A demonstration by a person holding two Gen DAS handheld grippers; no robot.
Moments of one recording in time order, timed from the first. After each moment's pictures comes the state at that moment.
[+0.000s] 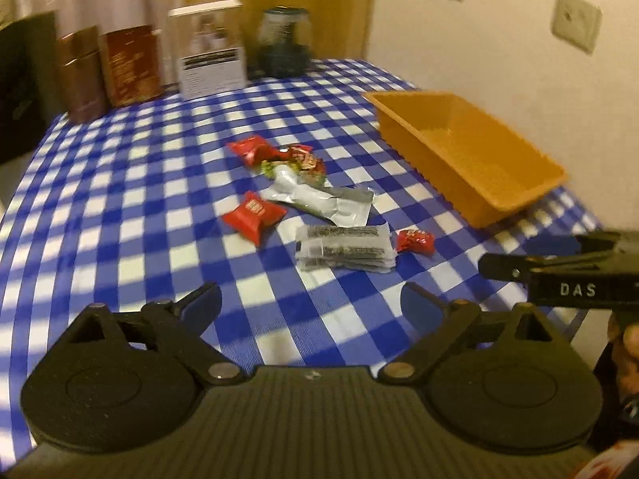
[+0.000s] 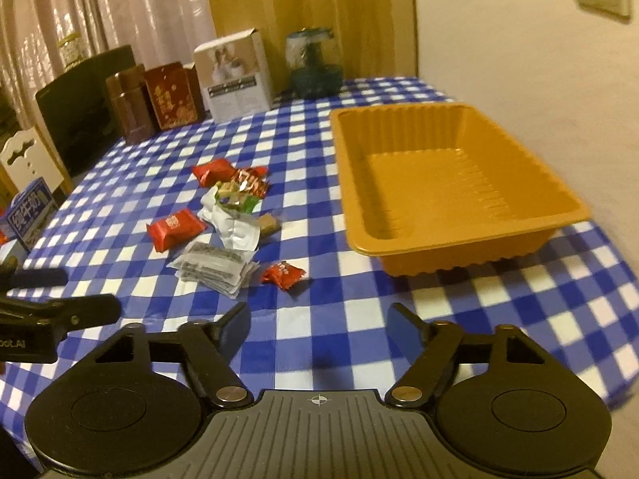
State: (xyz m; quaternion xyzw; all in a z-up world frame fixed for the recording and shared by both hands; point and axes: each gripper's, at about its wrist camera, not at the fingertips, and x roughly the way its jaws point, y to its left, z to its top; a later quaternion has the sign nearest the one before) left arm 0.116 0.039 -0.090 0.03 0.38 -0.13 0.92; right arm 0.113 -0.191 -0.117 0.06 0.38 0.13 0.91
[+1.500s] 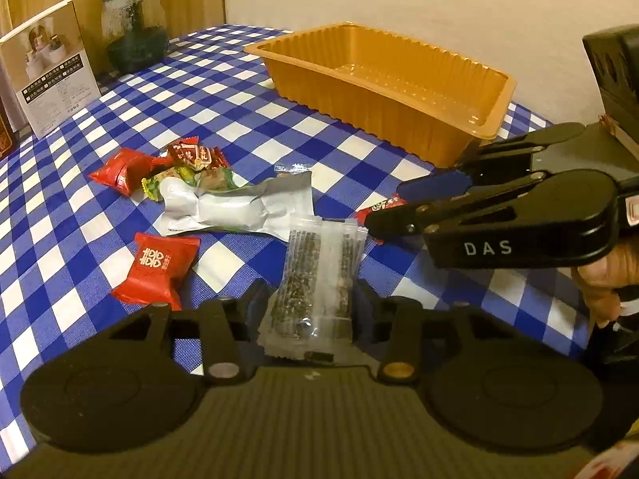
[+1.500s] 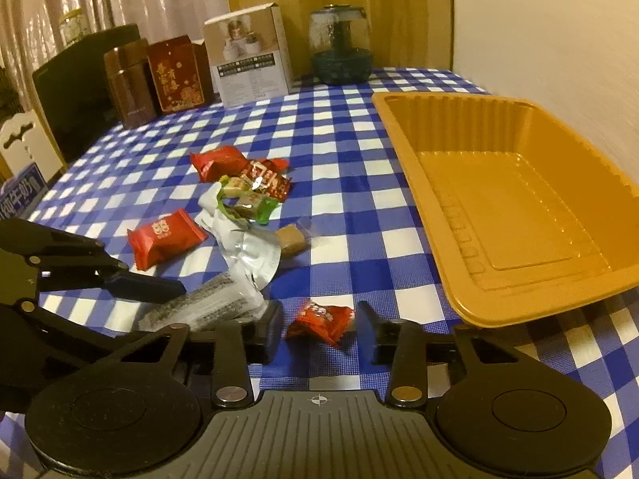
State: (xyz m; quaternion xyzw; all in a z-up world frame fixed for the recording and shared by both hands) left arm 0.197 0.014 -0.148 0.14 0.39 -0.31 0.85; right arm 0.174 -0.148 -0.152 0.05 0.39 0.13 0.91
